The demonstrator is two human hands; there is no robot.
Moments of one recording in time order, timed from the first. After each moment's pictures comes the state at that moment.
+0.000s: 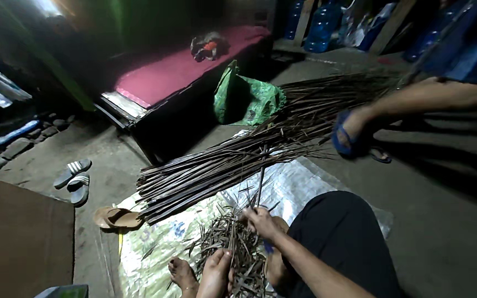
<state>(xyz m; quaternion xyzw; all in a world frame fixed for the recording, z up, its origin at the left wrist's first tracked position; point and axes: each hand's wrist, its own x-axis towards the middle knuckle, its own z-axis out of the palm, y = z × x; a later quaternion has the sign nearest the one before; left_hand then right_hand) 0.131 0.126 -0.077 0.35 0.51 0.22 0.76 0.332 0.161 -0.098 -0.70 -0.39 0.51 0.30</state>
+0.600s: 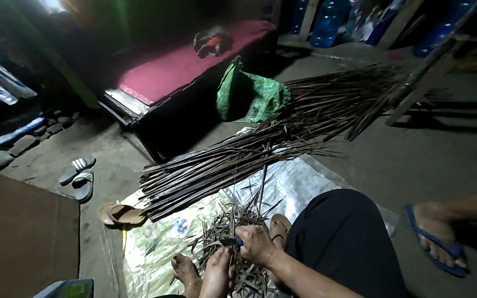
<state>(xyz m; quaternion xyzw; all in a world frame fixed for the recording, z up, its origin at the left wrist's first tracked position) 0.133 0.123 -0.080 0.33 0.54 0.23 0.74 0.292 0.134 -0.089 -0.63 -0.70 0.33 0.08</state>
